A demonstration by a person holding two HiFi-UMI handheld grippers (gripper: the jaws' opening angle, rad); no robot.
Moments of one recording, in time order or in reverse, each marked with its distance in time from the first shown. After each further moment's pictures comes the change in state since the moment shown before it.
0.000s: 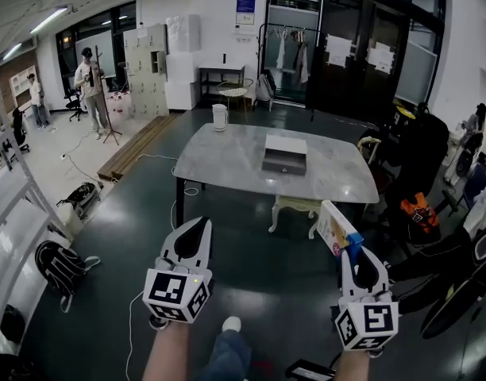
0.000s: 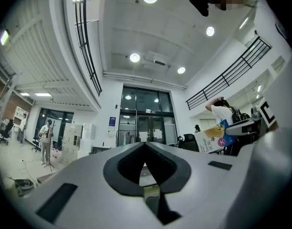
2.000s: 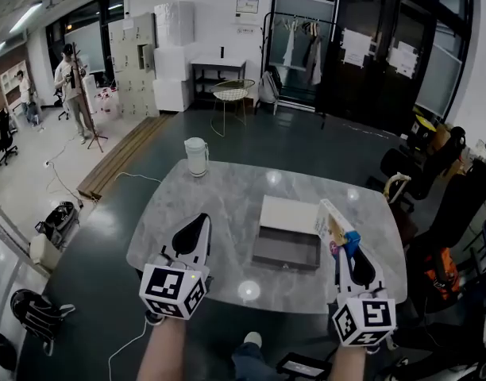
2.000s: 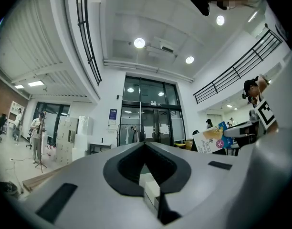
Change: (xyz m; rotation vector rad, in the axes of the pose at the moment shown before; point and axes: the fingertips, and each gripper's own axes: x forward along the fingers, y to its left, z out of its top) left arm 0.463 0.155 -0.095 -0.013 0.058 0.015; right arm 0.492 -0.128 -0.044 0.066 0.052 0.029
